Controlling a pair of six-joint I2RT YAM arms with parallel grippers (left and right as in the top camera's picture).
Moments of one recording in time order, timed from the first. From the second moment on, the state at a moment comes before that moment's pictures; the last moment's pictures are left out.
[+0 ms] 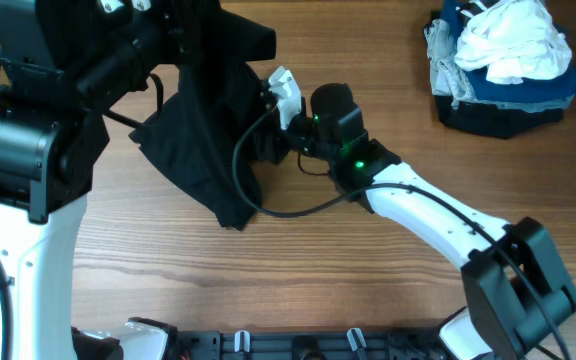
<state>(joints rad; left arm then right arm) -0.28 1.49 2.13 -0.98 0.21 -0.38 0.61 1.70 1.04 0.34 -0.45 0.19</state>
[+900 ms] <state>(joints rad) -0.19 1.24 2.13 -0.94 0.20 -0.34 0.22 0.84 1.05 -0.15 -0.51 0.13</state>
